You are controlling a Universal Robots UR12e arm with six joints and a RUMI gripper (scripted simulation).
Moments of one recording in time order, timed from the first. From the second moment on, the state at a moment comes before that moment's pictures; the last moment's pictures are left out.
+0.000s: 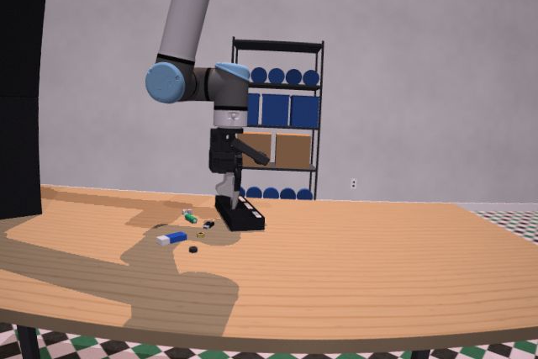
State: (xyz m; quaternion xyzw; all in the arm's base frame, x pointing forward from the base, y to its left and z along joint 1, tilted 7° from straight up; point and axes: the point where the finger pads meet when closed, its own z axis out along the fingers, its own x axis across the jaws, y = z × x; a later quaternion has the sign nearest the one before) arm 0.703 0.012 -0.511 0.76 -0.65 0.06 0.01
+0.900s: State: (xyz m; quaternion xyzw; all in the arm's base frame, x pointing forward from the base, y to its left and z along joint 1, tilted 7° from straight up) arm 0.703 0.012 -0.505 0.76 -0.65 0.06 0.01
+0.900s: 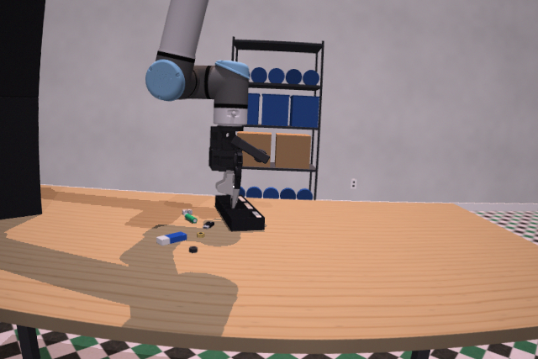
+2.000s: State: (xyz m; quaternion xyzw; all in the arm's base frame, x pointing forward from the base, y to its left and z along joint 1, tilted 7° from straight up) arm 0.696 0.033 -0.468 0.76 -0.65 0.06 0.01
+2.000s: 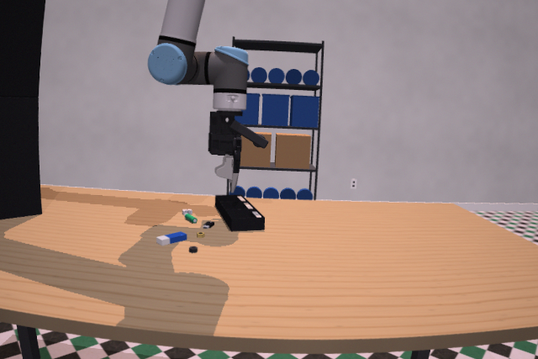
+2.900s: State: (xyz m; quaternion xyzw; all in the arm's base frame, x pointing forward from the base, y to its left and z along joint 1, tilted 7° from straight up) arm 0.685 0.097 -0.483 0.76 -0.65 0.06 0.01
